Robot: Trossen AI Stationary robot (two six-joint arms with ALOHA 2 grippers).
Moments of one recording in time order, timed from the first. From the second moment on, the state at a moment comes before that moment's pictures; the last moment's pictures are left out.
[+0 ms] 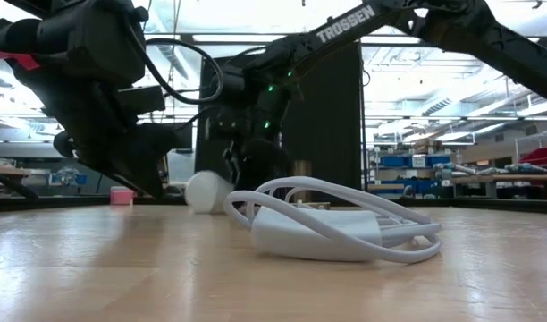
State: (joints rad) left arm -0.40 1.64 0.76 -0.62 -0.81 -1.32; right arm -0.23 2.39 2.03 -0.84 -0.17 -0.55
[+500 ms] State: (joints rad) left arm -0.39 1.64 0.76 -0.27 -1.02 -1.02; right arm -0.30 1.96 1.69 -0.81 -0.43 -0.33
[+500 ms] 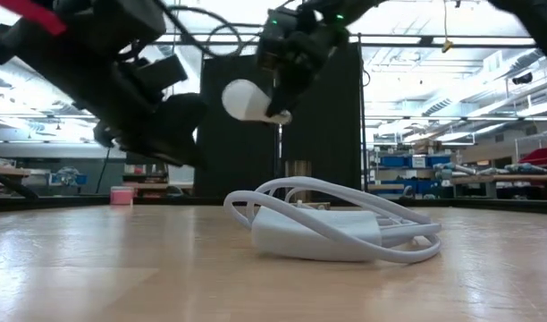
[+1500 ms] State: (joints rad) left arm -0.05 1.64 0.76 0.19 -0.64 -0.42; right arm -0.27 1.70 0.71 0.54 -0.23 -0.02
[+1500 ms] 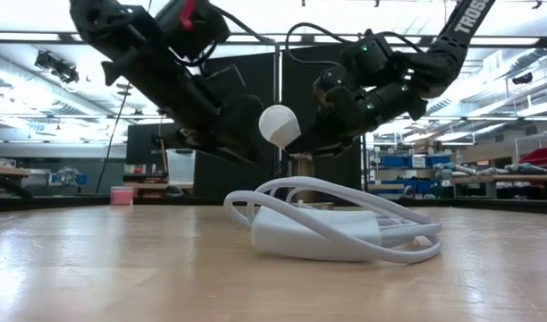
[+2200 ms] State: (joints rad) left arm 0.02 1.64 0.76 0.37 -0.33 -0.05; right arm -0.28 1.70 0.55 0.76 -0.20 -0.06
